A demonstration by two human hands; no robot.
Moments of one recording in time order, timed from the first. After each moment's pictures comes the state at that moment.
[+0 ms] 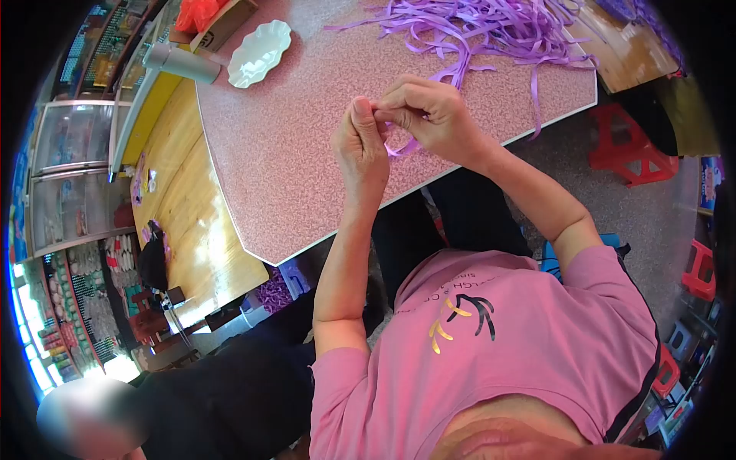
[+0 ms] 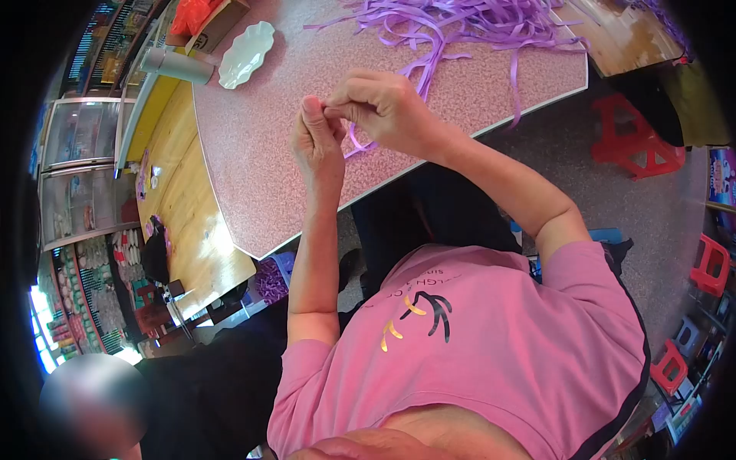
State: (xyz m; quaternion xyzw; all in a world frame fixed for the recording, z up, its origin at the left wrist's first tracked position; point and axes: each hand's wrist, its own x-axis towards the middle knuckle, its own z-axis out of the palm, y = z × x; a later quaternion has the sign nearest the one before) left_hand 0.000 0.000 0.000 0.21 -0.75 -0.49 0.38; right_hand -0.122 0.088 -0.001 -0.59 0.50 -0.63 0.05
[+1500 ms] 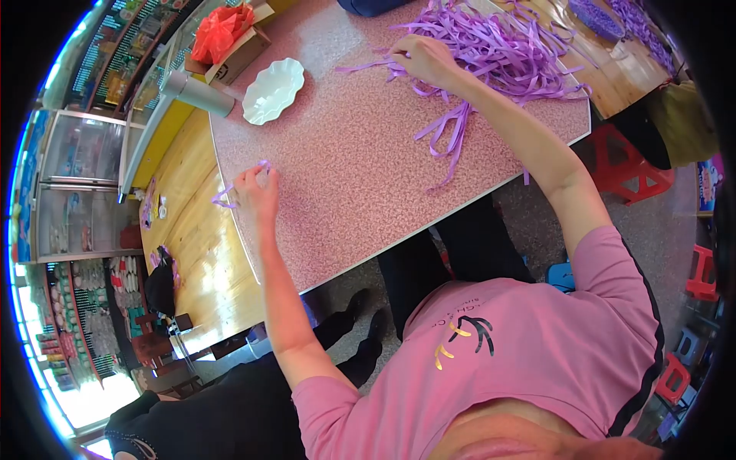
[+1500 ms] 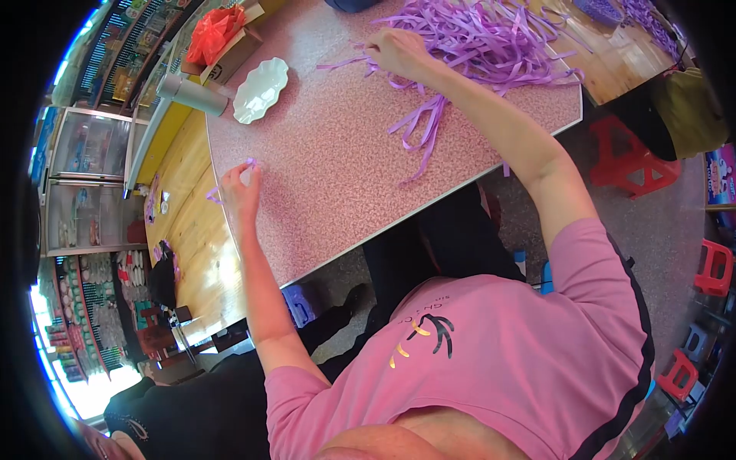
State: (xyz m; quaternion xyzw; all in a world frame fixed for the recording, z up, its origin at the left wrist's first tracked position) left_hand 0.104 -0.216 -0.033 0.42 -0.88 -0.01 0.22; right_hand -0.284 -0.014 -0.024 -0.52 0.77 -0.36 -0.09
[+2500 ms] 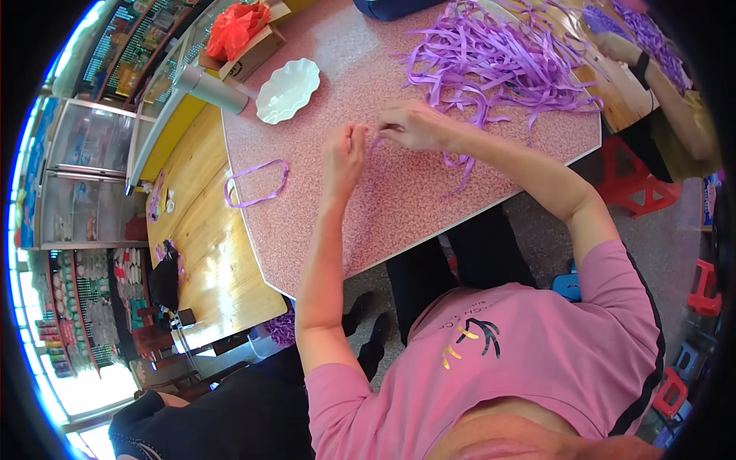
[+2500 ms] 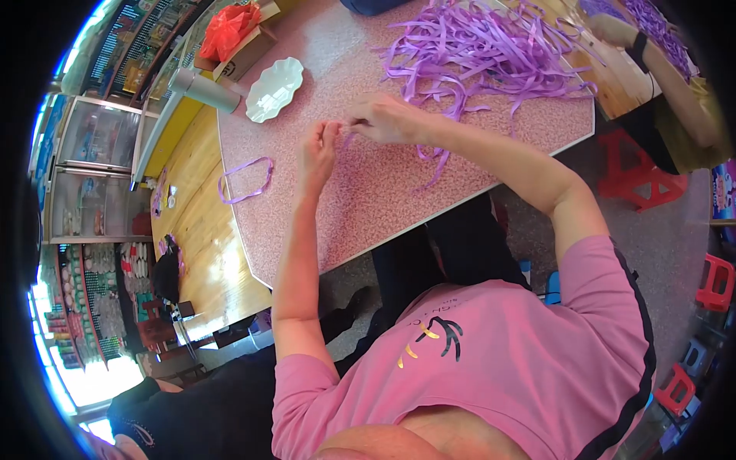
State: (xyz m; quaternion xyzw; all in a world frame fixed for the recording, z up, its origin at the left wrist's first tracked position) left_hand -0.017 -0.132 -0.038 0.22 -0.88 -0.34 0.25; right_hand -0.187 0.003 -0.028 -0.71 0.58 -0.41 0.03
